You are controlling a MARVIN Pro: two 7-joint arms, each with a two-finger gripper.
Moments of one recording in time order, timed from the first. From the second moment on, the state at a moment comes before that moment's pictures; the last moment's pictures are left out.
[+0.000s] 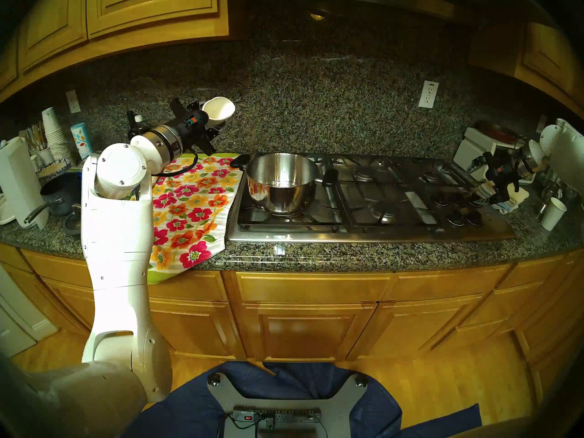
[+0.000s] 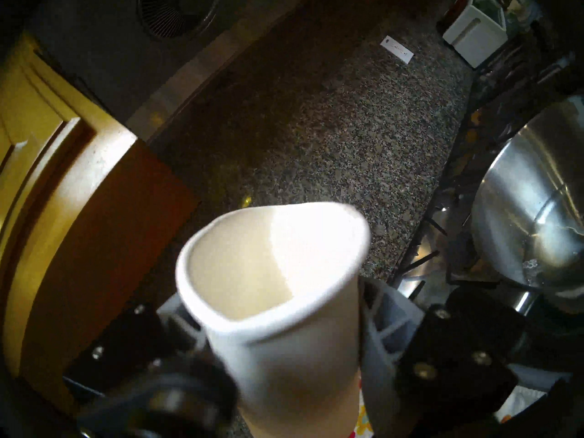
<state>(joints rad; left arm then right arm) 1.08 -1.41 -1.84 -1.70 0.62 -0.09 -0.83 0.24 -0.66 -0.55 -0.40 0.43 -0.85 0.98</state>
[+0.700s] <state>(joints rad) 1.14 -1.46 -1.99 -1.67 0.47 -0.06 -0.86 0.24 -0.66 -0.55 -0.41 0.43 -0.85 0.98</state>
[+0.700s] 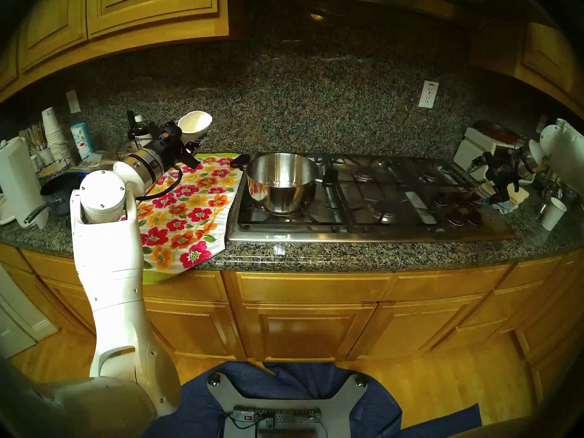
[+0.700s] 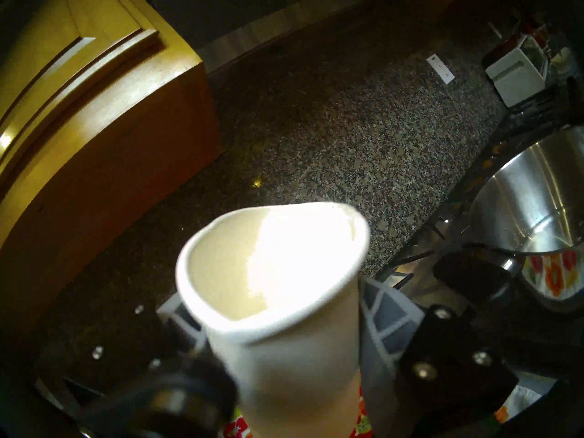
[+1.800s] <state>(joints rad) 1.22 -1.52 -2.17 -1.56 0.33 -0.10 -0.90 0.24 -0.66 -0.55 -0.41 0.43 -0.85 0.98</state>
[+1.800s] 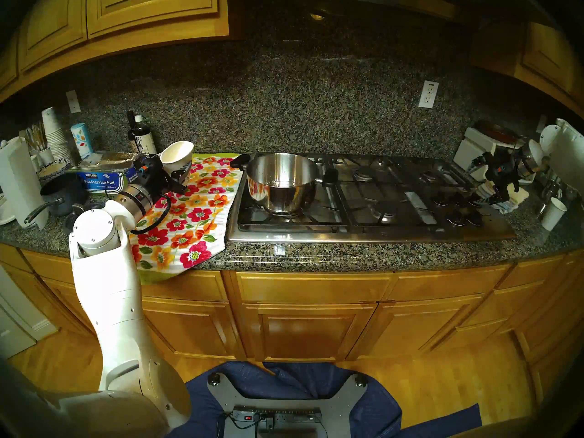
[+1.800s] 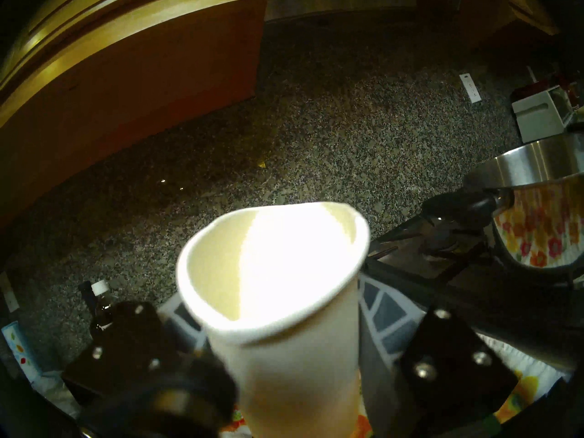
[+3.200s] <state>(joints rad) 1.23 -1.50 -2.32 -1.37 0.19 -0.16 -1.07 0.24 -0.66 -0.55 -0.40 0.43 -0.85 0.98</state>
